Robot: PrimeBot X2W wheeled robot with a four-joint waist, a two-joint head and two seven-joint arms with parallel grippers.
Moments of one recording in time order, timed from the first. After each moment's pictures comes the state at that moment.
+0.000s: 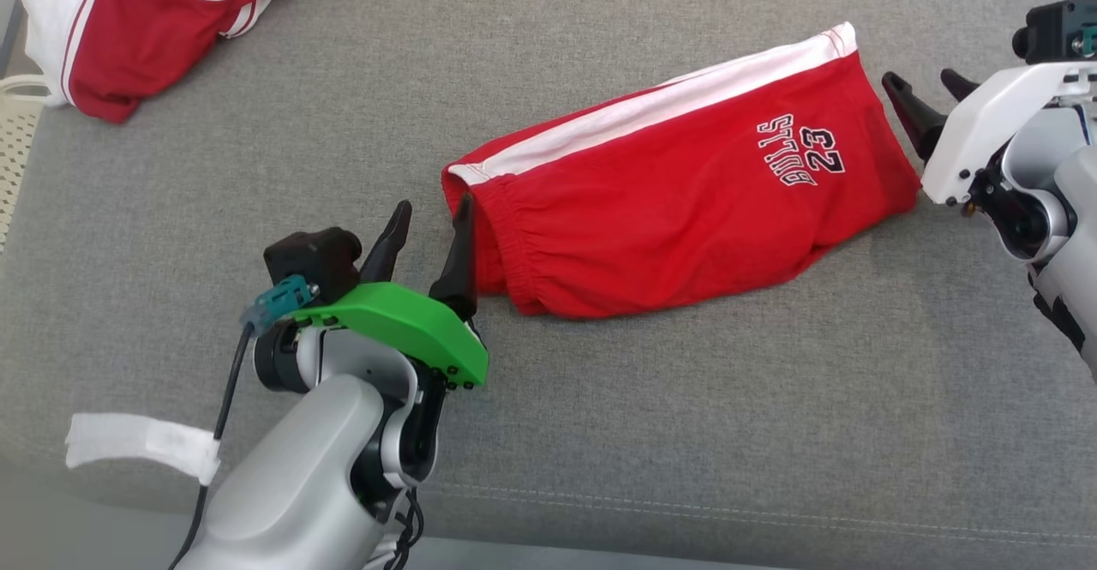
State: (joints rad) left arm -0.54 0.25 -0.73 0.25 -0.98 0.32 -0.15; right arm -0.98 -0.51 0.72 0.84 0.99 0.13 0.10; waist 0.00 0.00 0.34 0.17
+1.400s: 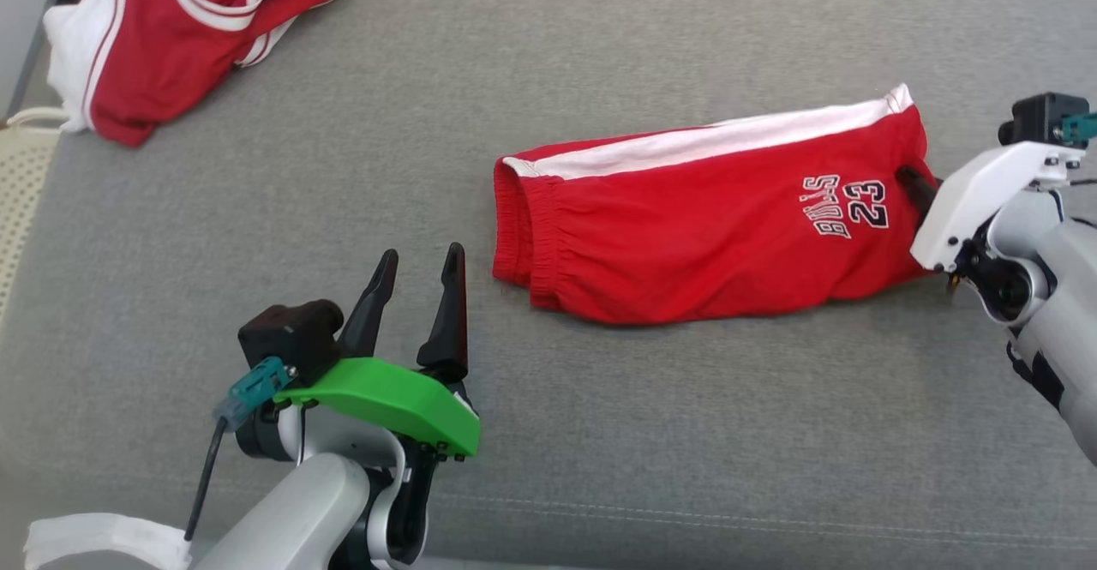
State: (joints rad) left arm -0.38 0.34 -0.74 -0.03 -0.94 0.44 -0.17; right arm -0.91 -0.47 0.77 0.97 1.16 0.13 0.11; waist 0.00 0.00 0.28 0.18
